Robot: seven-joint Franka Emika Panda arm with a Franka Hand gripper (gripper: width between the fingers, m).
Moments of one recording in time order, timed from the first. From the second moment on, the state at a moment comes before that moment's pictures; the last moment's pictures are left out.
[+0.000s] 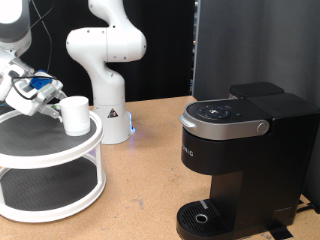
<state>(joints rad) -0.18 -0.45 -0.94 -2.76 0.46 1.88 -1.70</state>
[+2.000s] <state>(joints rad) -0.18 -0.41 -0.99 -2.70 0.47 1.76 -1.73</state>
